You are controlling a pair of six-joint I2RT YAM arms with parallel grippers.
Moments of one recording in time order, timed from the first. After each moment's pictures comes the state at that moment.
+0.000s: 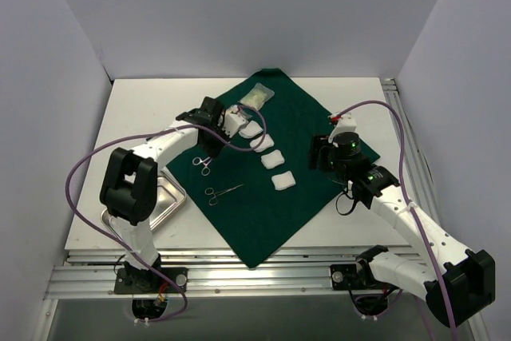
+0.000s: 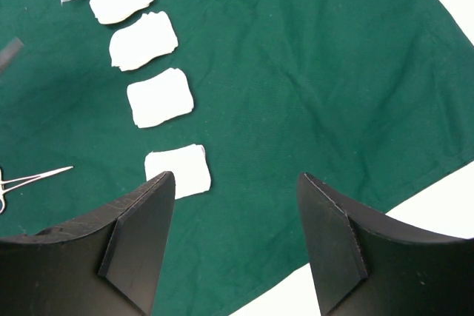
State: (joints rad) left arm -0.47 1.88 1.41 -0.65 0.06 0.40; right arm 0.46 1.04 0.77 -0.30 0.20 0.31
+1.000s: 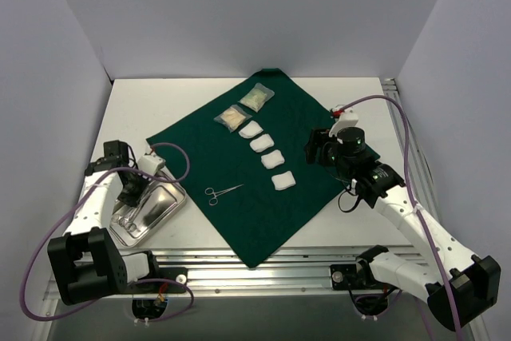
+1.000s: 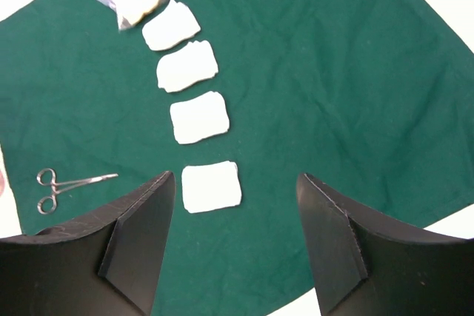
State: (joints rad) left arm 0.17 1.24 0.86 -0.93 0.04 0.68; right arm 0.47 1.01 0.83 -0.29 0.14 0.31
